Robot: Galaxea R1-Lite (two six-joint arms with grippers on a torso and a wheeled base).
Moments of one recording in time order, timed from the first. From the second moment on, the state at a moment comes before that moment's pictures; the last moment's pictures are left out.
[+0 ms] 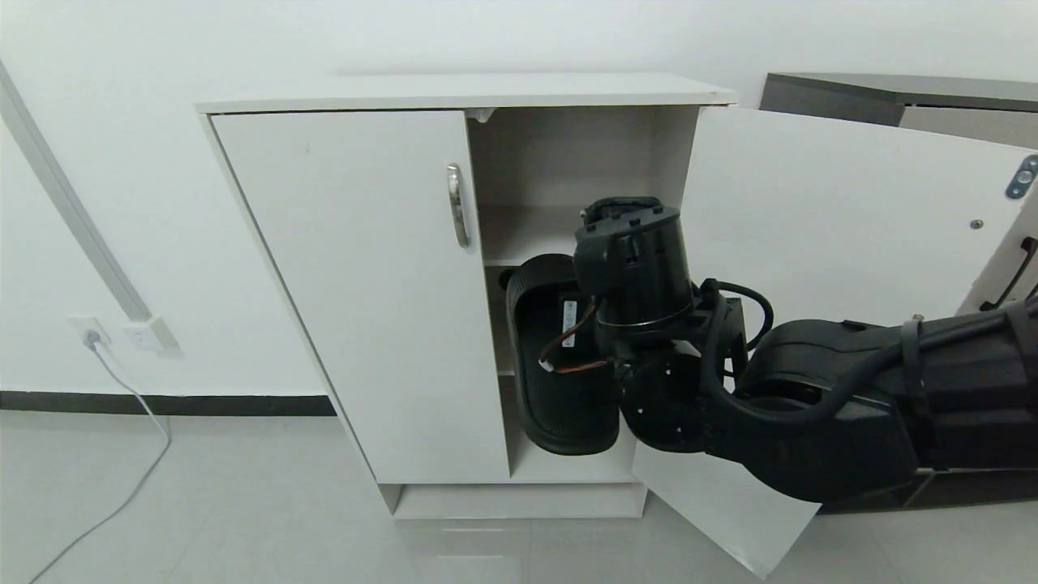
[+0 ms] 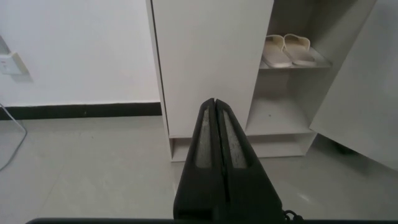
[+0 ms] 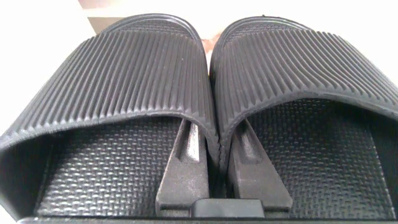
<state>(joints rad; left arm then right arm) 0.00 0.00 0.00 0.00 -0.01 0.00 0.93 1.95 -1.41 -0.30 -0.83 0.29</state>
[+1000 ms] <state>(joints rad) 0.00 0.00 0.00 0.00 -0.01 0.00 0.94 1.99 -1.41 -0.30 -0.83 0.28</state>
